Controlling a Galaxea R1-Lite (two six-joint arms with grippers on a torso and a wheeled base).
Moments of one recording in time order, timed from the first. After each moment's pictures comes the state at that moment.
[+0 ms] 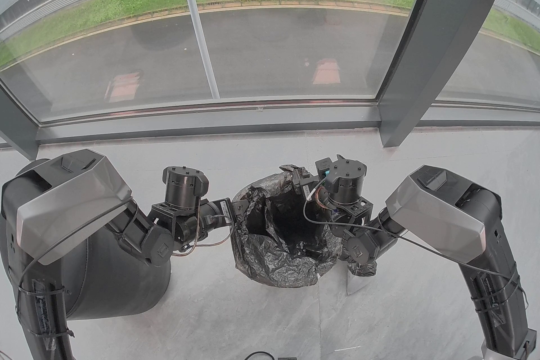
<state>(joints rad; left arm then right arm) -0.42 2.27 -1.00 -0.76 0.05 -0.47 0.55 2.57 -1.37 -1.14 -0.44 -0.24</state>
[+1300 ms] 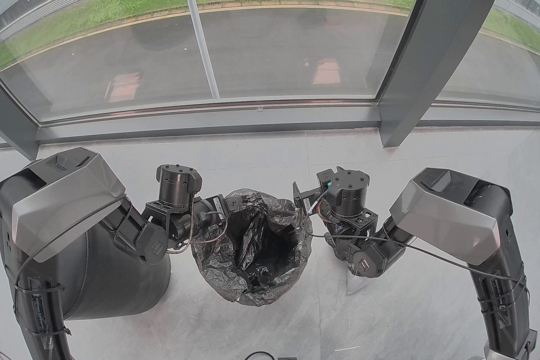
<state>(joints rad) -0.39 2.26 -0.99 -0.76 0.05 -0.52 0.58 2.51 -1.20 -1.19 -0.44 -0.20</state>
